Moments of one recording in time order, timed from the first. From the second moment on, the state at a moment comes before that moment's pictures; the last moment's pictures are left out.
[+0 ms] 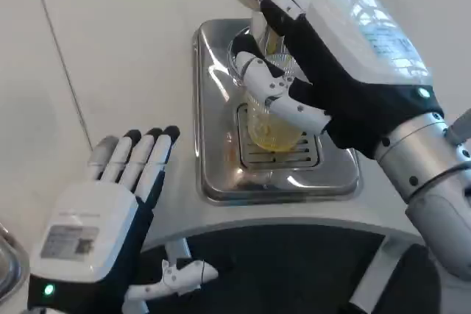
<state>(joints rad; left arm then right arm) 0.18 0.41 -0.05 -0.33 0.97 -0.15 0.21 -0.53 -0.25 0.29 -0.66 -0.96 0.43 0.54</state>
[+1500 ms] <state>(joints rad) -0.20 0.38 -0.22 -0.05 0.95 -0.02 0.21 -0.42 -0.07 0.17 -0.69 -0.84 0.45 0.36</state>
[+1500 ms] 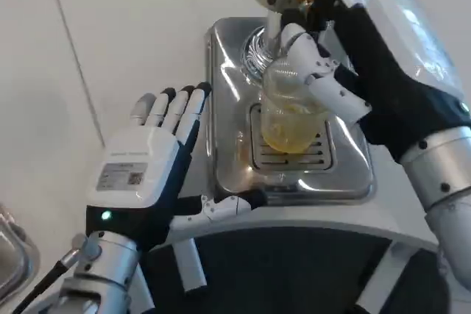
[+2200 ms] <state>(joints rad) -0.22 0.37 -0.24 -0.03 0.95 -0.02 0.21 -0.20 -0.03 0.04 -0.71 -0.60 0.32 0.14</state>
